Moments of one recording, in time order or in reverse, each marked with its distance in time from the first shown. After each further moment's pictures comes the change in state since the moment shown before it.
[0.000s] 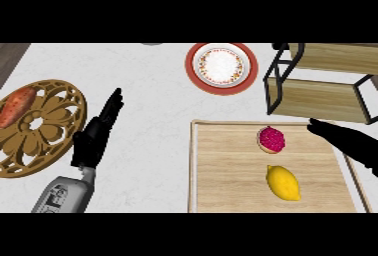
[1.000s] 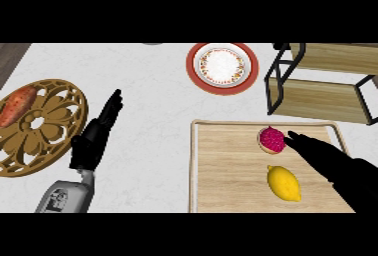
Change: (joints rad) left arm 0.030 -0.065 0.072 -0.035 -0.083 -0.073 0.006; right arm 0.069 0.336 0.069 -0.063 0.359 0.116 0.040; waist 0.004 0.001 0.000
